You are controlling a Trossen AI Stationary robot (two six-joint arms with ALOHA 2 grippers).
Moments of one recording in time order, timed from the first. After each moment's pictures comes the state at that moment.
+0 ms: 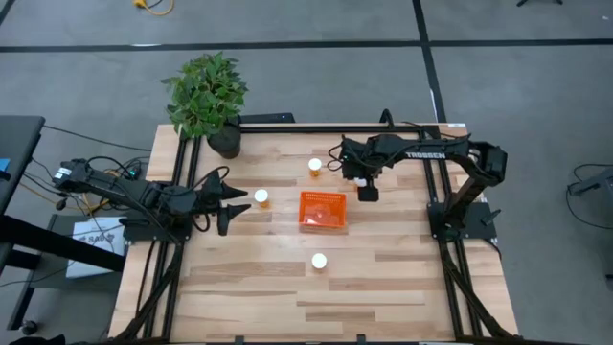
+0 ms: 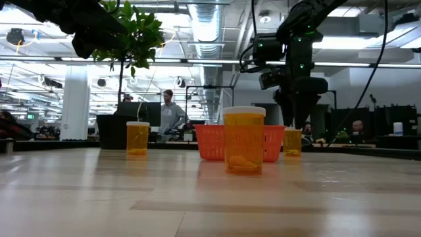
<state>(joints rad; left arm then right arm) -0.26 0.63 0.48 -0.20 -0.48 -0.42 -0.36 1.66 1.13 -0.91 0.02 -0.40</state>
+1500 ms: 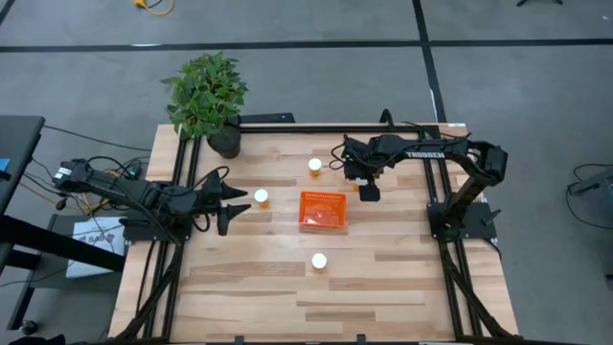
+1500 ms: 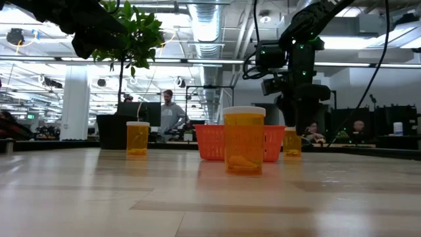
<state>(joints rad) -0.26 0.63 0.48 -0.20 -0.48 -0.43 -0.39 1.66 1.08 -0.85 0.00 -0.45</state>
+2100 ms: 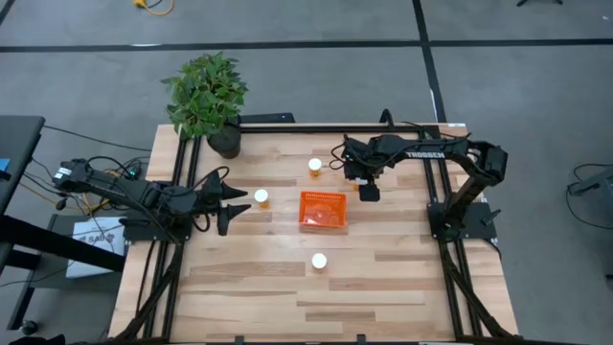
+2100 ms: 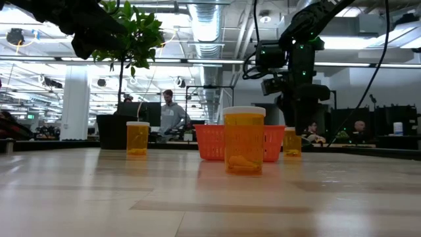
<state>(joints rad) -0.26 0.63 0.48 -0.21 -0.48 -0.43 -0.39 1.66 1.08 -0.84 0.00 -0.43</state>
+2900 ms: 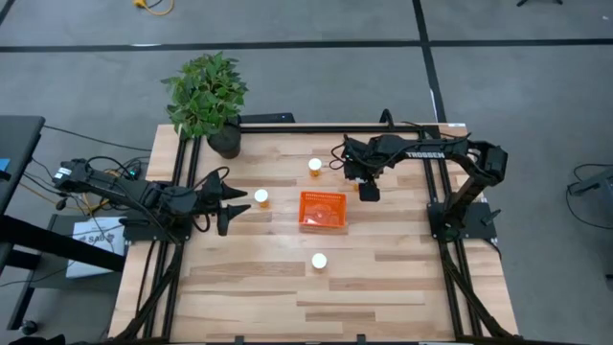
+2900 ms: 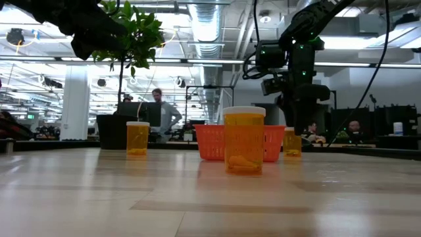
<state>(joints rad) -0.26 0.63 0.48 -0.22 -0.48 -0.43 -0.39 1.66 1.08 -0.84 0.00 -0.43</state>
